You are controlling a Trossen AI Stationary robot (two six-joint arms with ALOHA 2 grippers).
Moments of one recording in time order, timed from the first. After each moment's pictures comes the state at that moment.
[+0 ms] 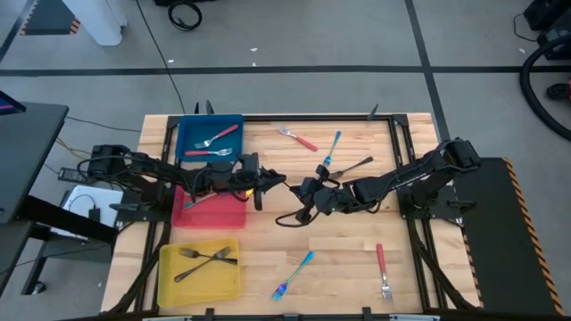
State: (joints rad) left arm 0.03 1.47 0.58 0.91 -0.12 -0.27; right arm 0.25 1.59 0.98 0.02 0.59 0.31
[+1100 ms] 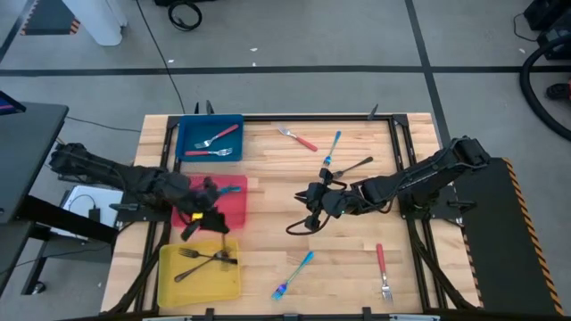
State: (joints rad) left arm -0.30 0.77 0.58 -0.17 0.26 -0.67; right arm 0.28 1.50 0.98 -0.07 0.55 0.28
